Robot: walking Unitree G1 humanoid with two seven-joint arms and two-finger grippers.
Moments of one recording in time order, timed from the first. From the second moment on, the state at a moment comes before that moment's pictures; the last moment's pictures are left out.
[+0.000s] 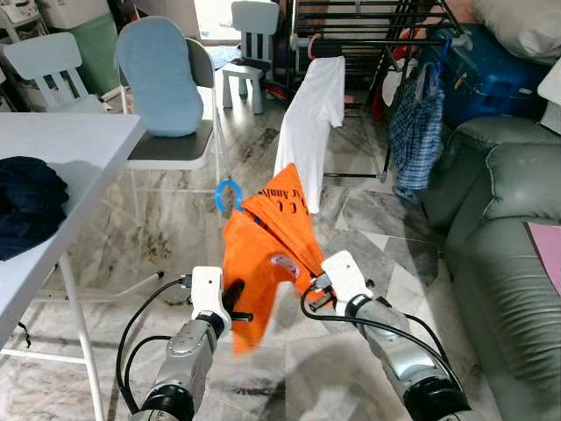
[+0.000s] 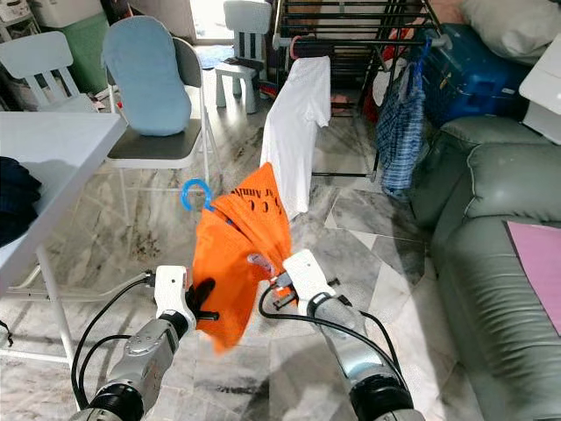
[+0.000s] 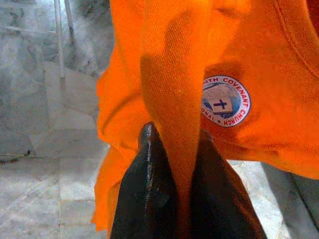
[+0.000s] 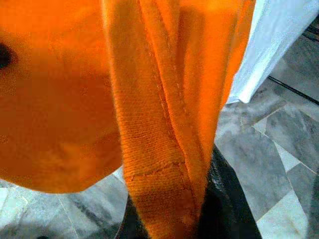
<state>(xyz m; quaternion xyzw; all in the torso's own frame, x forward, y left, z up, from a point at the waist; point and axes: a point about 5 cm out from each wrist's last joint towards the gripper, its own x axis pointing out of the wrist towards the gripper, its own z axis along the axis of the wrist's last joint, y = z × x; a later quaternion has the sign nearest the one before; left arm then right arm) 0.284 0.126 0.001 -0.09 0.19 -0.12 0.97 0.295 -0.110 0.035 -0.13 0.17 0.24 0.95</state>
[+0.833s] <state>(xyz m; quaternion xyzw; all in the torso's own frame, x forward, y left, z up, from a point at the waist) 0.296 0.131 0.028 0.06 0.14 -0.32 0.93 0.265 -0.160 0.017 -0.40 0.13 0.40 0.82</state>
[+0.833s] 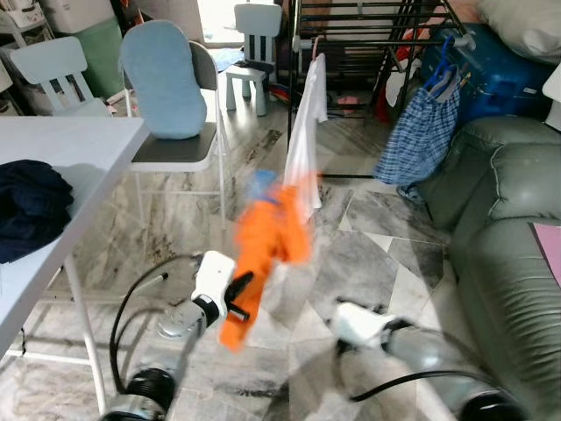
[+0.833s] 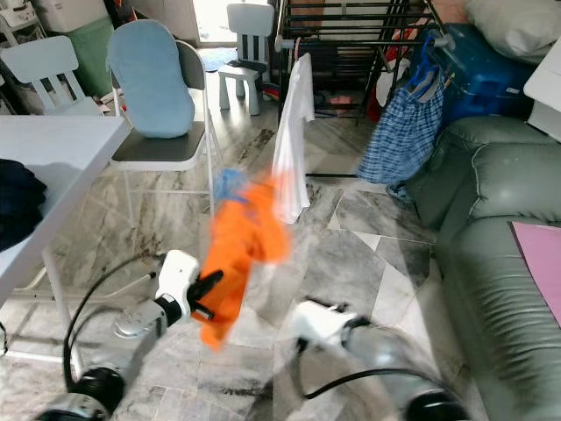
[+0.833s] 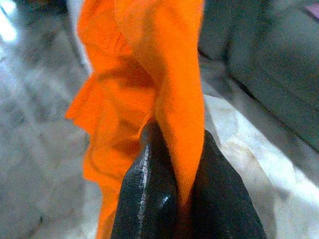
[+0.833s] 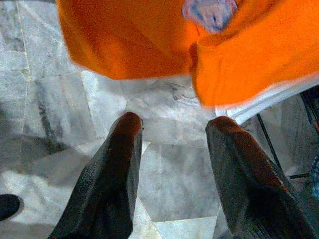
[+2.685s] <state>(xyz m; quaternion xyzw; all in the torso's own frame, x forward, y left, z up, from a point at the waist) 0.269 0.116 0.039 0.29 0.07 -0.57 0.77 0.306 -0.231 0.094 -0.43 0.22 0.54 0.69</state>
